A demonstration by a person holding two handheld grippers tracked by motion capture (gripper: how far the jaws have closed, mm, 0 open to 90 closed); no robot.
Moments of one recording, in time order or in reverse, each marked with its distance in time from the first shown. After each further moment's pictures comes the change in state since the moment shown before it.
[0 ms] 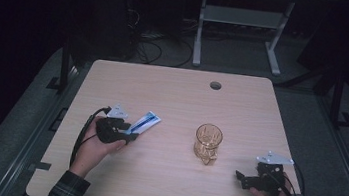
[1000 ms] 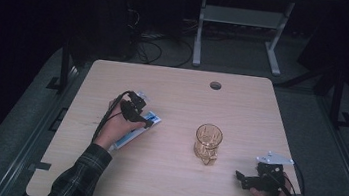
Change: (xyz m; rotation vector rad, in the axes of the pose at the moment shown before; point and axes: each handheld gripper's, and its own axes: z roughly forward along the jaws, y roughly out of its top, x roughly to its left) left arm 0.029 0.053 0.078 0.174 0.014 -0.005; right arm 0.000 0.000 0.000 0.000 0.001 -0.001
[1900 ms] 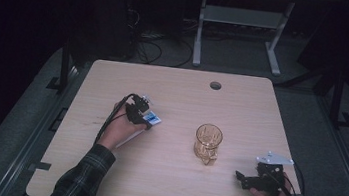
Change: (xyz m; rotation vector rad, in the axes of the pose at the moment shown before) left arm -0.004 0.003 0.012 0.129 -0.005 0.016; right arm 0.000 0.000 0.000 0.000 0.000 -0.001
